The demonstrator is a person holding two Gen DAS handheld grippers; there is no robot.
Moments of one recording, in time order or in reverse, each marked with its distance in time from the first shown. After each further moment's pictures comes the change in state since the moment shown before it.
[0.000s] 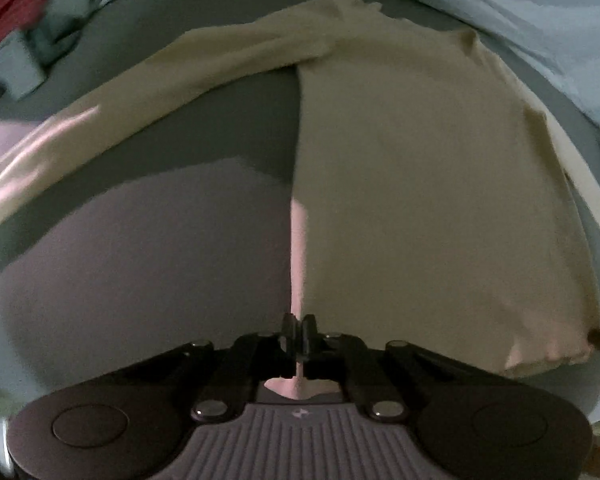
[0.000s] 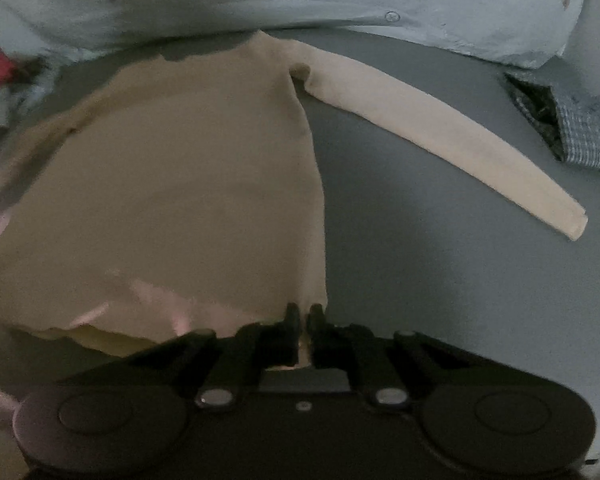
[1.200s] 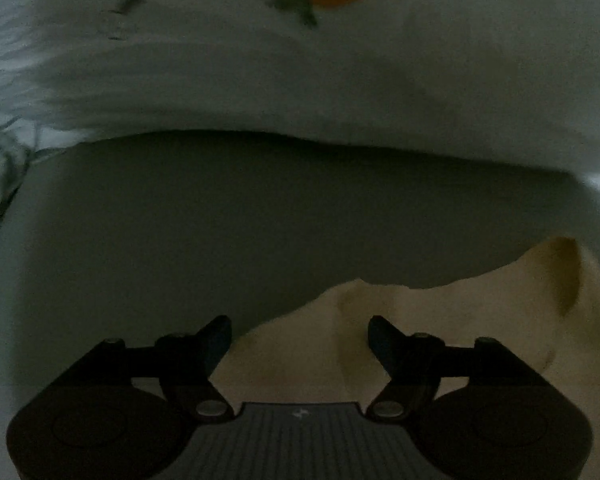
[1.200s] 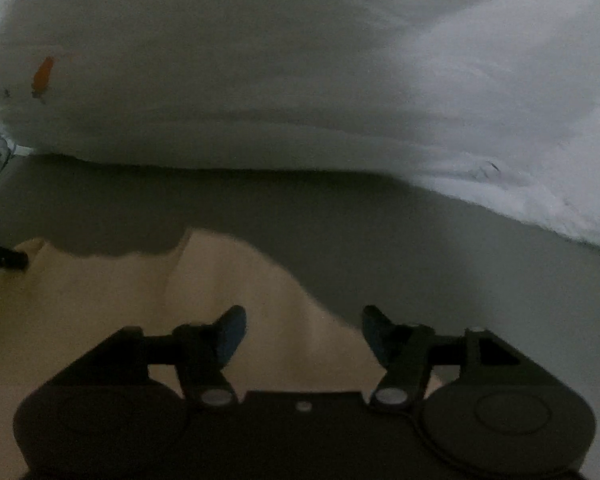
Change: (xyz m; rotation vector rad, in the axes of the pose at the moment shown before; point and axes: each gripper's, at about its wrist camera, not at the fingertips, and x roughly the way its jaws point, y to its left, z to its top) left arm 0.155 -0.051 0.347 0.275 -0.243 0.048; right arm 0.209 -0.003 0.329 -0.098 -0.150 -0.002
